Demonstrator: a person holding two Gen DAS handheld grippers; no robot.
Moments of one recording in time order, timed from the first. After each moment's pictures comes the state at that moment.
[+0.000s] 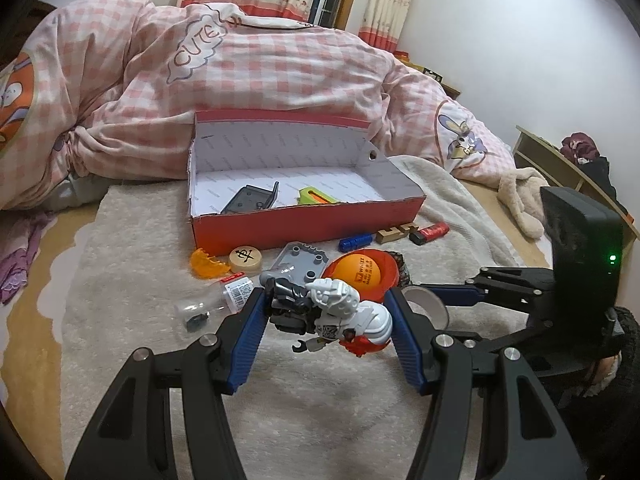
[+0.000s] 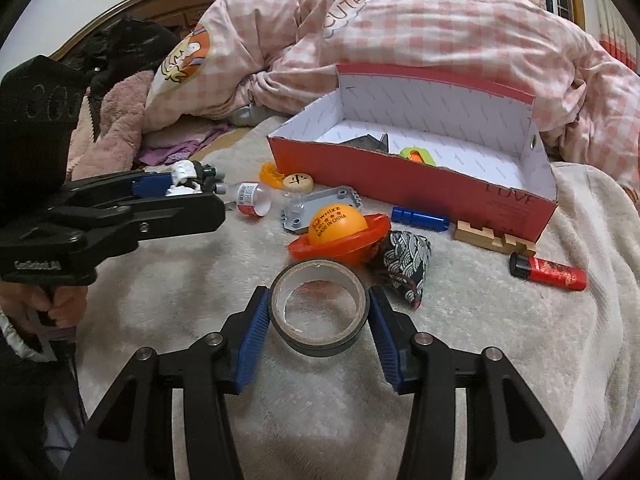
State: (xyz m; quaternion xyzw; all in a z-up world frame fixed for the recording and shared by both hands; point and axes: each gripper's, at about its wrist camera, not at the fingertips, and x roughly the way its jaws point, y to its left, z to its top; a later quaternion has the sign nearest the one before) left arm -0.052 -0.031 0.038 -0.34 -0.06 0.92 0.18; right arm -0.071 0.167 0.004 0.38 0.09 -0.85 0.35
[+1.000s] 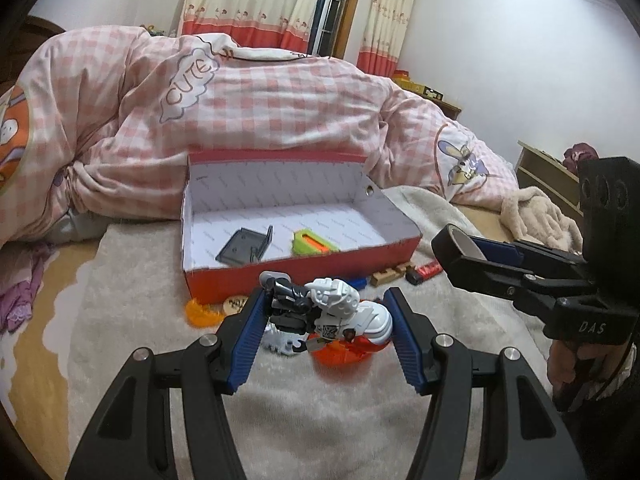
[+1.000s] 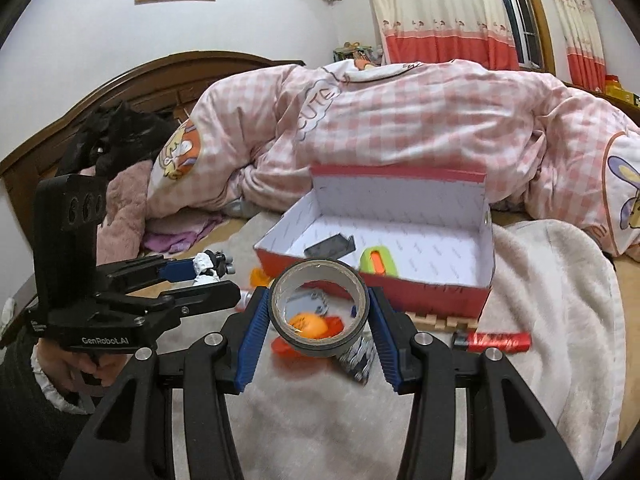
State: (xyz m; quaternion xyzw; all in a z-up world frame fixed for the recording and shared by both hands) left arm -0.070 -0.016 0.065 -0.30 -0.06 0.94 0.17; right arm -0.089 0.205 0.073 0.28 0.01 -0.89 0.34
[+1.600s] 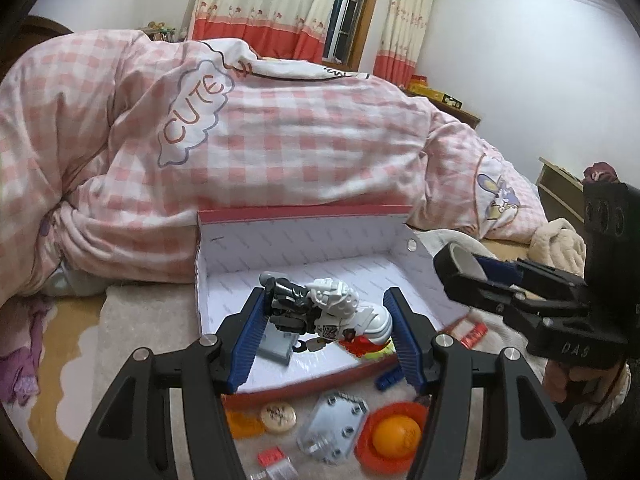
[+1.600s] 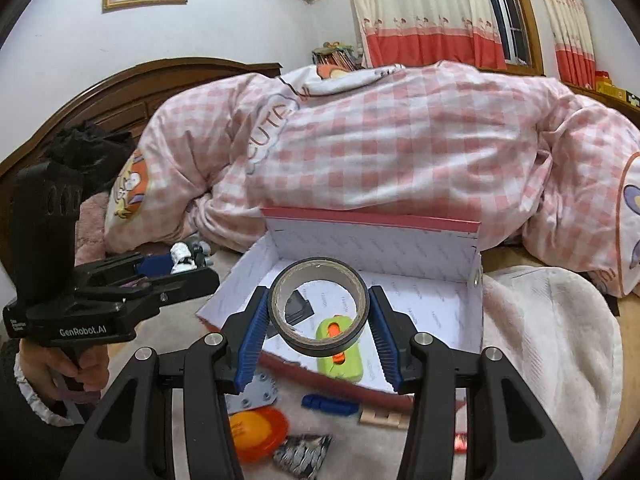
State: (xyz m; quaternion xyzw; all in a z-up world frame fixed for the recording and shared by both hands) left arm -0.174 -0.034 0.089 -0.31 -0.06 0.94 0.15; right arm -0.192 0.185 0.085 0.30 0.01 -0.90 0.32
